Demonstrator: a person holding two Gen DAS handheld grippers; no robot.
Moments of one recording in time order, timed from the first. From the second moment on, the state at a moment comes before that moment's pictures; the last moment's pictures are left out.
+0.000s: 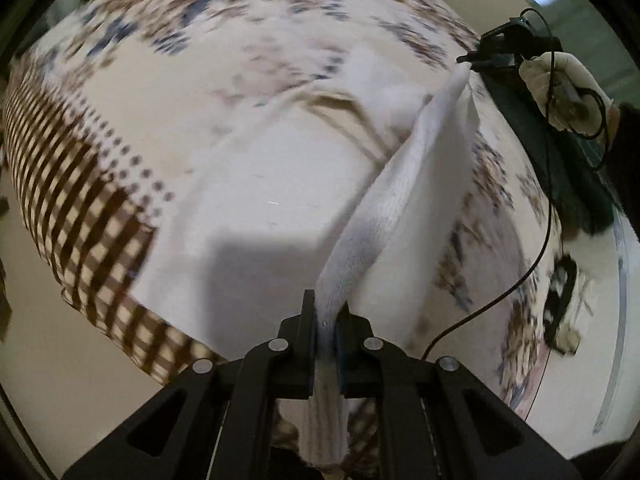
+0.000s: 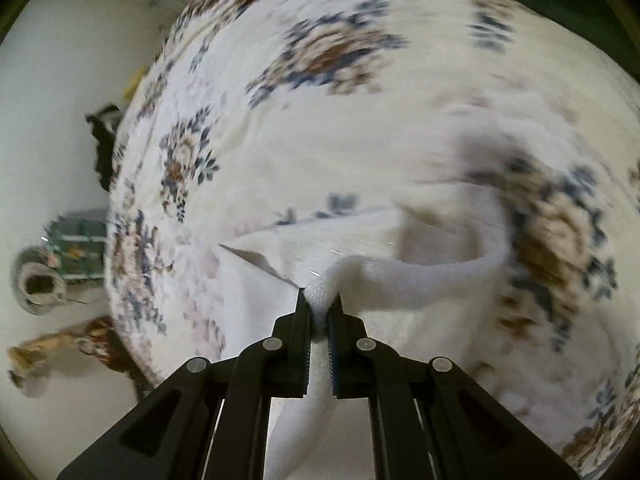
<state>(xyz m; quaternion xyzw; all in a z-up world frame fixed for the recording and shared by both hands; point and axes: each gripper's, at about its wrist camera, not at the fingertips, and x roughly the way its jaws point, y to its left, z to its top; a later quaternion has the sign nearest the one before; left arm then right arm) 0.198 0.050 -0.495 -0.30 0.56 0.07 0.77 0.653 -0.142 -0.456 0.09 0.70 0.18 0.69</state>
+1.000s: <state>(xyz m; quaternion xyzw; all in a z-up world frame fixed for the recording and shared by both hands) 0.152 0.177 -0.579 -0.39 0.64 0.10 0.65 0.513 -0.103 -0.500 0.06 0.77 0.17 0.61</state>
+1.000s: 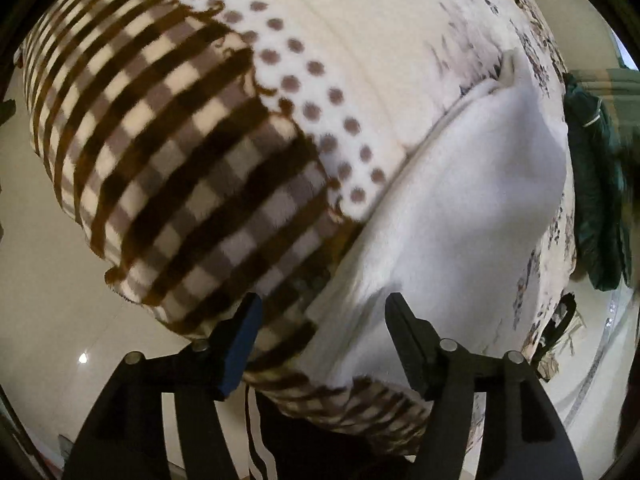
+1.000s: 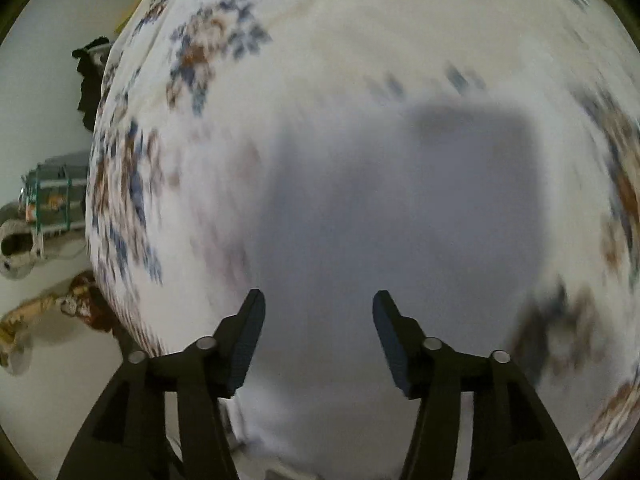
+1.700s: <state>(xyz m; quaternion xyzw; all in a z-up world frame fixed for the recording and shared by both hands) 0.161 0.154 -0.584 -0.32 0.66 0.09 0.67 0.189 -0.243 -0.614 0.23 0.84 0.09 0.49</state>
